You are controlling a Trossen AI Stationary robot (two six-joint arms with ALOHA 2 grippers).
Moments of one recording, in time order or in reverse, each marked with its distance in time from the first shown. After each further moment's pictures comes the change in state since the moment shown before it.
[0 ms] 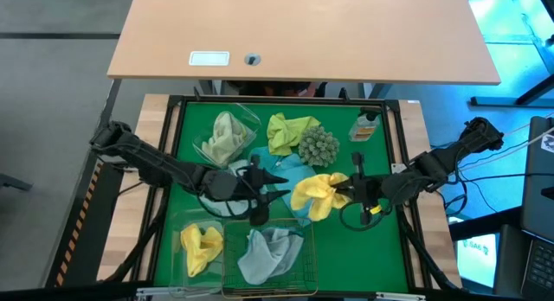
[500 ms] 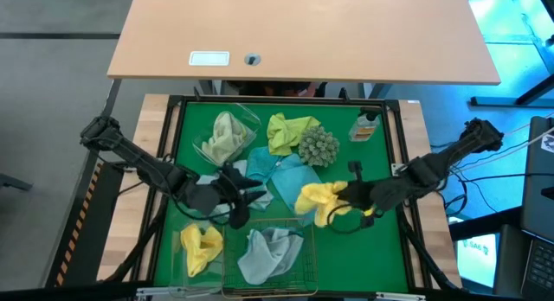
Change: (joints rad) left arm -0.138 -0.145 0.000 -0.420 -0.211 -0.418; right arm 0.000 0.000 -0.099 -0.098 -0.090 0.153
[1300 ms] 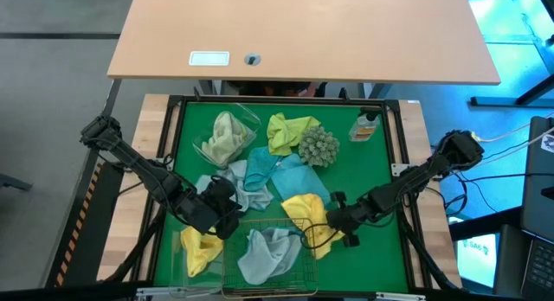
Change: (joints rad) left arm -0.104 -0.004 0.000 -0.405 0.237 -0.577; right arm 0.000 0.370 -0.394 0.438 -0.323 0.291
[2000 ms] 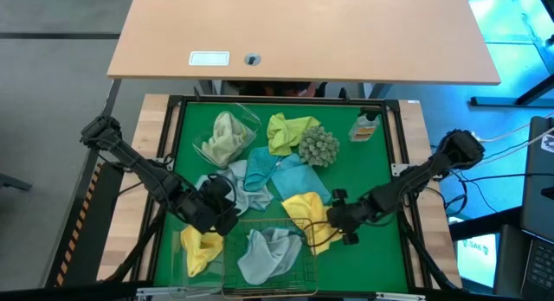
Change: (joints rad) left arm -0.001 0.000 0.000 -0.131 0.017 -0.124; right arm -0.001 -0.008 0.000 -0.029 0.065 0.016
